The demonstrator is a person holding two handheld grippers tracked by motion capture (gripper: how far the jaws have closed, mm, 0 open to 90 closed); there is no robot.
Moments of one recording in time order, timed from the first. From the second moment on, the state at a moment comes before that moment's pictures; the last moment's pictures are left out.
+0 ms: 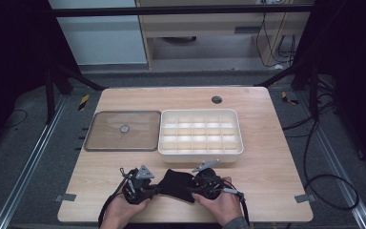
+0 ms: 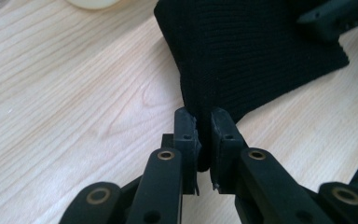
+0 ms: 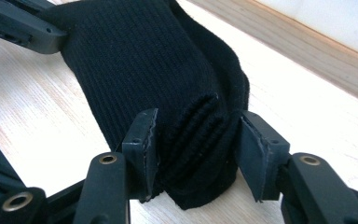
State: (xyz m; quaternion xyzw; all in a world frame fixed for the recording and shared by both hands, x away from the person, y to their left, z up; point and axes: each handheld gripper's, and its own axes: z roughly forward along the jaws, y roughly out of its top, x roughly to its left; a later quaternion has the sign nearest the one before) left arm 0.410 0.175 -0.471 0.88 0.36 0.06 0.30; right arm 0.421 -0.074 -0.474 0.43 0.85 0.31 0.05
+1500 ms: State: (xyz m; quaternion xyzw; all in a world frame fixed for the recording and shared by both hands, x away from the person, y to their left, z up) left arm 0.406 0.202 -0.473 0.86 0.38 0.05 0.33; right arm 0.419 -0.052 -0.476 0.39 0.87 0.31 0.03
